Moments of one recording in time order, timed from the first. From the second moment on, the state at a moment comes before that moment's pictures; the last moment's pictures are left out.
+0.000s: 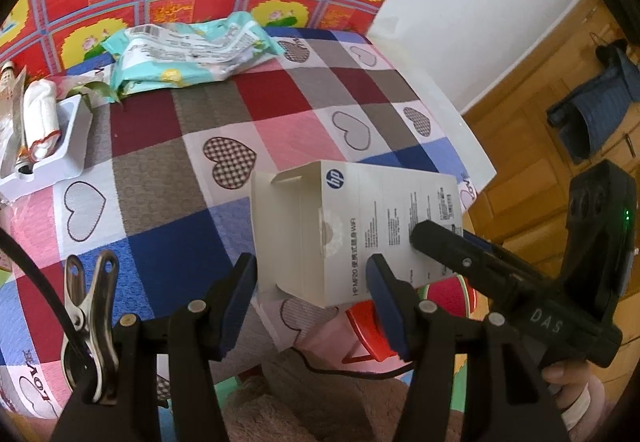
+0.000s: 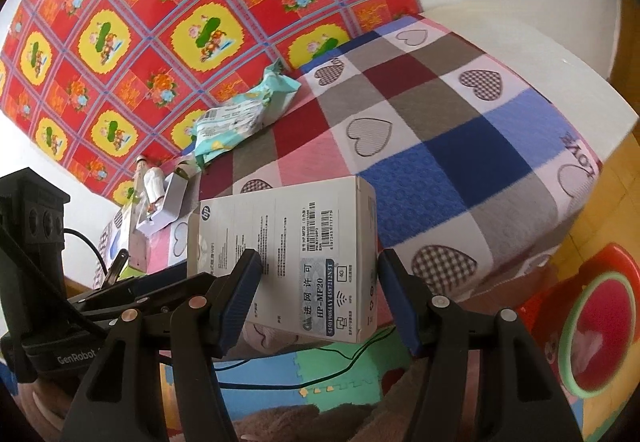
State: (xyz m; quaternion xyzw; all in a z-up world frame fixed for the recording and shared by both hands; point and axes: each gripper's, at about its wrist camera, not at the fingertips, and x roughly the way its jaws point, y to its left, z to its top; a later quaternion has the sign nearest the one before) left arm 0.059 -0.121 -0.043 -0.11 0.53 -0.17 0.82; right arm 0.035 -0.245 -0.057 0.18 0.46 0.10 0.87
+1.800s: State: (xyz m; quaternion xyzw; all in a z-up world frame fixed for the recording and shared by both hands) left arm 0.018 -0.356 -0.051 0.05 0.55 -0.39 0.73; right arm -0.114 -0.458 -0.062 0.29 0.40 -0.13 0.86
